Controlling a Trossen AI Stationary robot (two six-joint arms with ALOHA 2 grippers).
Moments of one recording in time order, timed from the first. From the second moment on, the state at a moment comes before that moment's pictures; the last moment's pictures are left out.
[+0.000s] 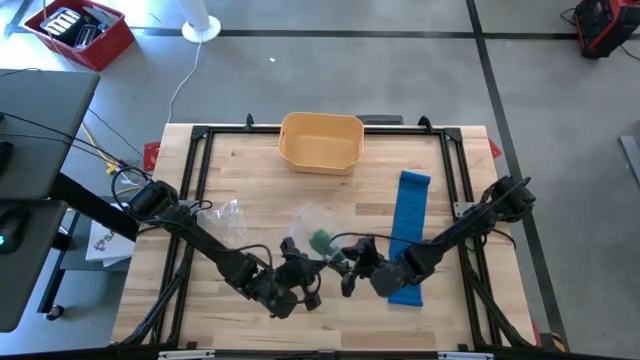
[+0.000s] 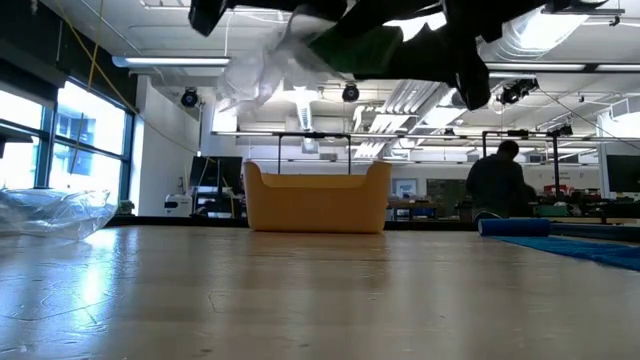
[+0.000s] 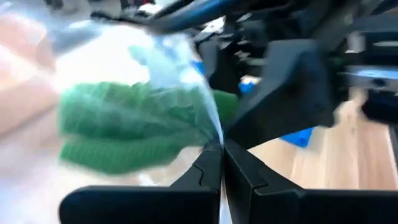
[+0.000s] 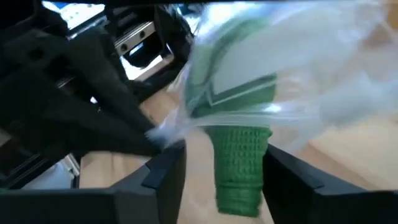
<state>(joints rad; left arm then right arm) -0.60 1.81 1.26 -0.18 -0.92 -0.71 0.57 1.74 0.95 0.30 0.81 0.86</state>
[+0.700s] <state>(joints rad) -0.56 1.64 1.26 -0.26 -0.66 -0.71 0.77 1.61 0.95 0.30 0.63 0.53</state>
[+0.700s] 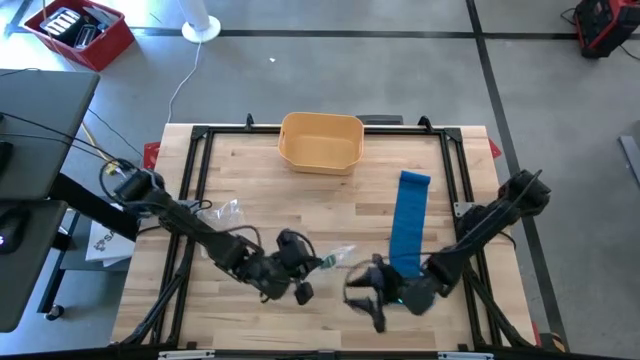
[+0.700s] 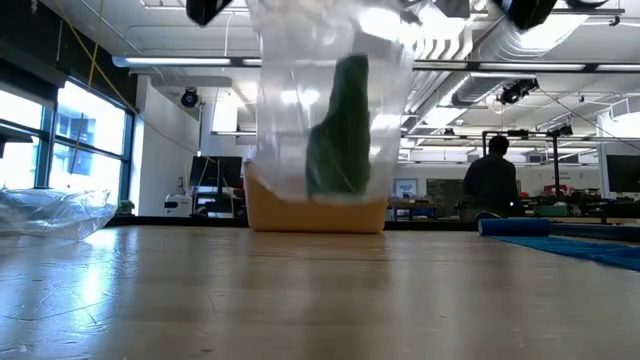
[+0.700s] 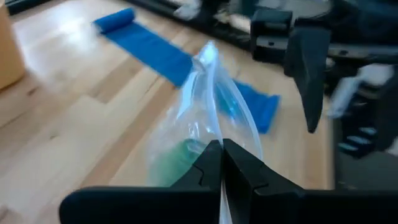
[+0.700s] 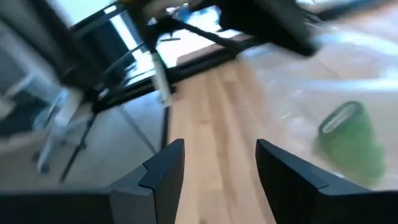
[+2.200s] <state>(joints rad) -0.49 1.61 1.26 -0.40 -0.49 -0.19 0.74 1.66 0.95 0.22 0.85 0.37</state>
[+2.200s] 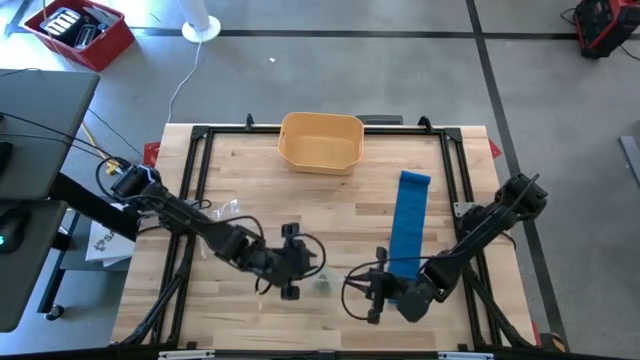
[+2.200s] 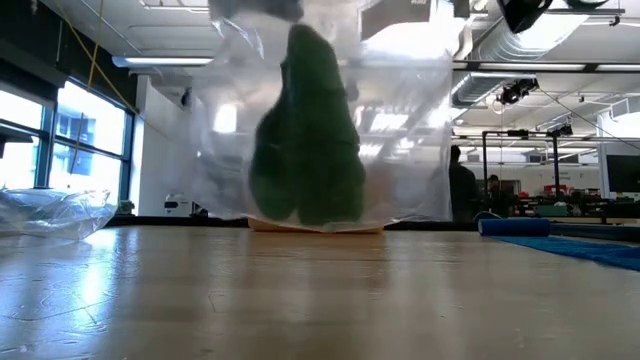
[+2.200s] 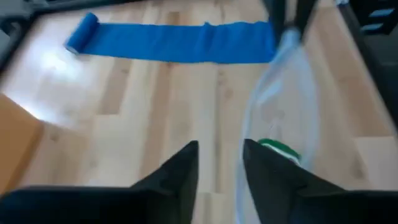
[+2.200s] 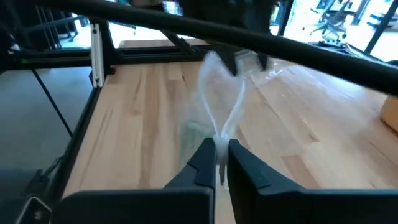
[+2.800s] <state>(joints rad) -0.48 1.81 1.26 0.11 -0.40 0.22 0.73 1.66 0.95 0.20 0.88 0.38</state>
